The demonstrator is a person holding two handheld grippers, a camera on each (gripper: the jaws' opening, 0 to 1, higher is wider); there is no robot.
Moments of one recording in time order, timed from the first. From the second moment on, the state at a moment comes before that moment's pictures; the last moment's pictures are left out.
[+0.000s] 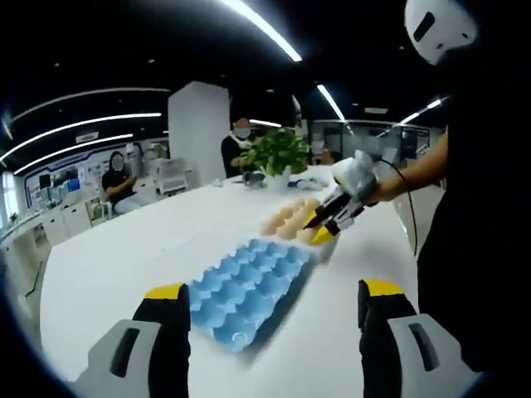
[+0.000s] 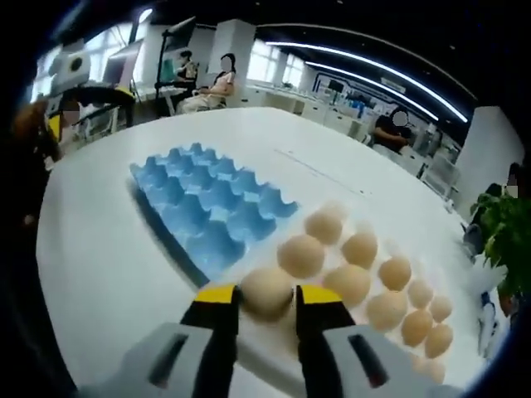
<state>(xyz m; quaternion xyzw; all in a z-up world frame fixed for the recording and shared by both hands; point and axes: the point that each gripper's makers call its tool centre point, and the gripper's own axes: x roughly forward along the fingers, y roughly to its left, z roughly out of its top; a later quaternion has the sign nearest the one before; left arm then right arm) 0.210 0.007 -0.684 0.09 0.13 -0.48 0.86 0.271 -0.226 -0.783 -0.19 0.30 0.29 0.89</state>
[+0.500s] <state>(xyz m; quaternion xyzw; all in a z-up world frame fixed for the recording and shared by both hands) 0.220 0.016 -0.710 0.08 0.16 -0.47 0.86 0.270 -0.227 -0.782 -0.19 0.30 0.30 0.88</state>
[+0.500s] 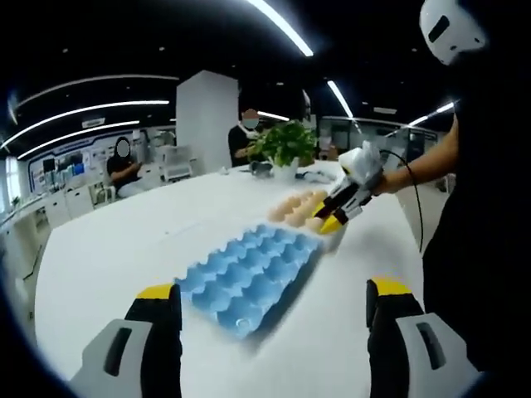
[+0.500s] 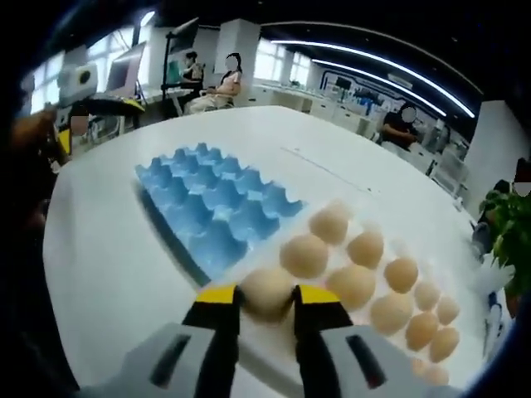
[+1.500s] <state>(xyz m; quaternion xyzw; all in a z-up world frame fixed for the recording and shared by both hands) 0.227 0.025 -0.711 0.08 0.17 -0.45 0.87 0.275 -0.233 -0.758 -0.16 0.27 0.30 0.90</state>
